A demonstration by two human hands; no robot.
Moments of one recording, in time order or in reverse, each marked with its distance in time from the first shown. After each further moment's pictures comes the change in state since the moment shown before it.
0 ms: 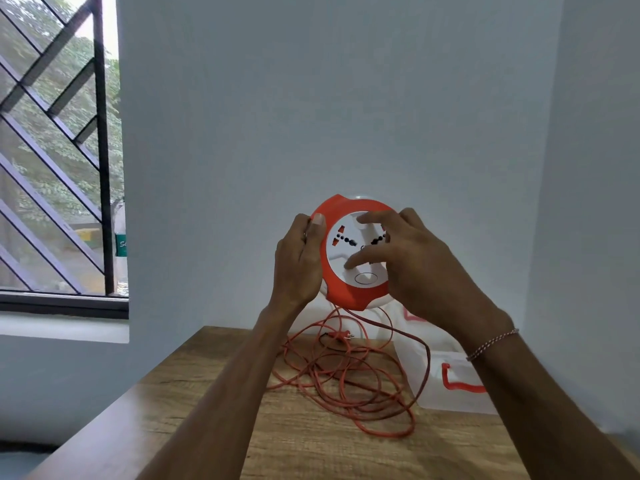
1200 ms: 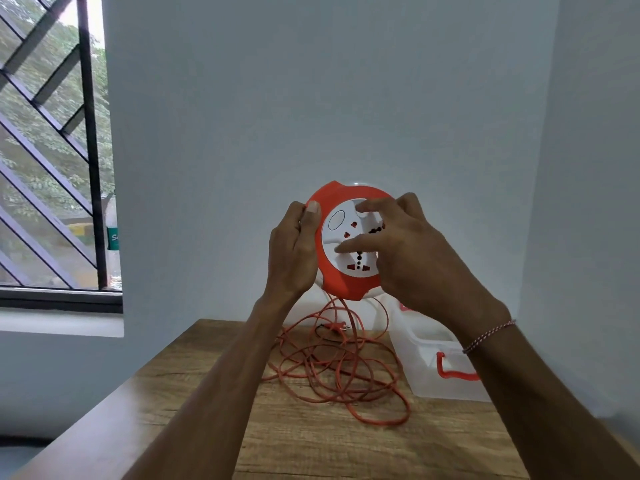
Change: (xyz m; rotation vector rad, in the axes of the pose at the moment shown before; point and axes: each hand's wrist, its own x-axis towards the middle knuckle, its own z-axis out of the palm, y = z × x) left_hand -0.003 0.007 0.001 0.022 0.023 0.024; right_hand -0.003 -0.002 0.002 0.003 0.026 0.021
